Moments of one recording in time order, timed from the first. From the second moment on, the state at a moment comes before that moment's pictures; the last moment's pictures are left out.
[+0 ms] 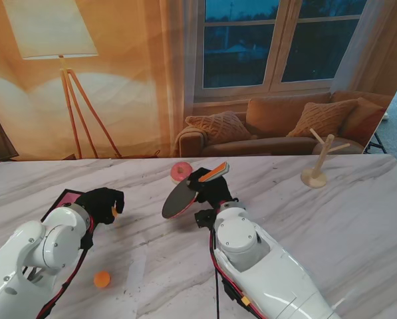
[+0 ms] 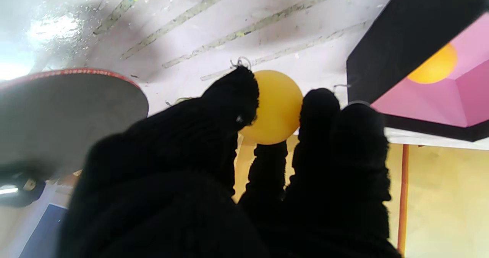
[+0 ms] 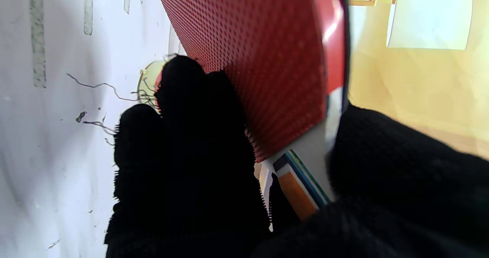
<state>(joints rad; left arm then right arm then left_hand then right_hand) 1.56 -1.02 -1.33 -1.81 0.93 0.20 -0.46 -1.29 -1.37 0.91 -1.40 0.18 0.16 -0.43 0.97 -0.70 0.94 -0.19 0.59 0.06 1.10 0.62 0.64 0.21 0.48 1.09 0.78 0.30 0.85 0.93 0.68 0.24 1.46 0.54 0.73 -0.64 1.03 -0.29 0.79 -0.14 1.04 0.66 0.98 0.16 0.75 0.54 1.05 0.08 0.96 0.45 0.52 0.10 1.40 0.54</state>
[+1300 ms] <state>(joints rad) 1.58 -1.02 -1.48 -2.00 0.93 0.10 -0.48 -1.24 -1.42 0.81 -1.32 0.22 0.18 -0.42 0.97 -0.70 0.94 -0.19 0.59 0.06 1.10 0.63 0.64 0.21 0.47 1.10 0.78 0.30 0.85 0.94 0.68 0.24 1.46 0.55 0.73 -0.65 1.04 -0.29 0.80 -0.14 1.03 0.66 0.99 0.16 0.74 0.54 1.05 0.08 0.96 0.45 0.52 0.10 1.40 0.54</state>
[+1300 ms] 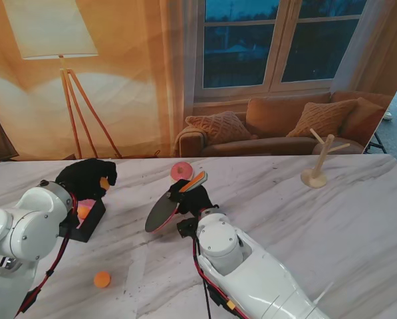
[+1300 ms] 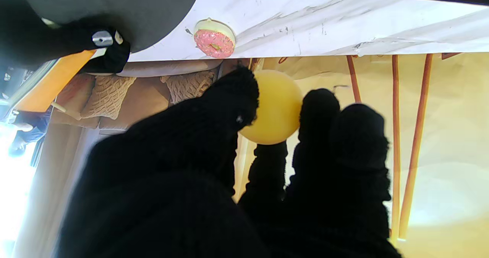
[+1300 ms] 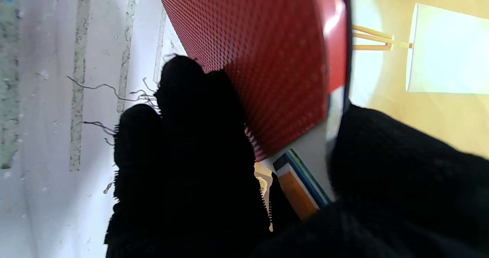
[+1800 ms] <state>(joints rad) 1.59 -1.02 -1.50 -2.03 0.89 0.11 -0.50 -1.23 -1.42 0.80 -1.30 0.23 0.19 -0.42 0.97 -0.70 0.94 -0.19 0.59 0.06 1.10 0.63 0.64 0.21 0.47 1.10 0.78 0.30 0.85 0.95 0.68 0.24 1.46 0.56 0.73 -0.65 1.04 -0.29 0.80 -0.14 1.02 0.68 0.99 0.16 0.74 0.54 1.05 0.08 0.96 0.45 0.52 0.10 1.40 0.54</state>
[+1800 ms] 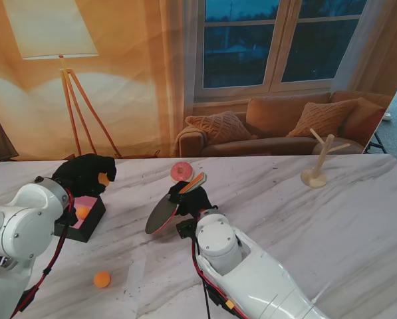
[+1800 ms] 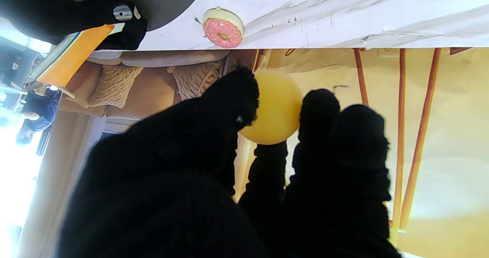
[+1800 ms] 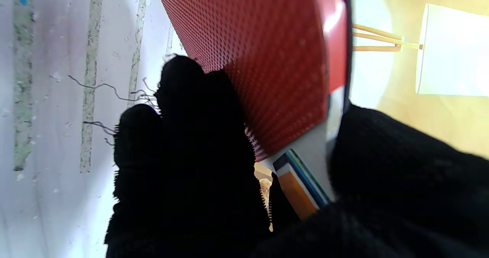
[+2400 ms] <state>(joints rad) 1.58 -1.02 -1.52 -2.05 0.89 0.11 -0.51 -1.22 -1.44 0.77 -1.31 0.24 0.15 -0.46 0.97 -0.70 0.94 -0.19 0.59 0.06 1.09 0.63 0.64 0.21 0.47 1.11 0.78 0.30 0.86 0.95 0.68 0.24 1.46 0.56 0.73 -0.65 1.04 -0.29 0.80 -0.14 1.02 0.69 0.99 0.16 0.74 0.54 1.05 0.08 0.96 0.45 0.52 0.10 1.40 0.54</state>
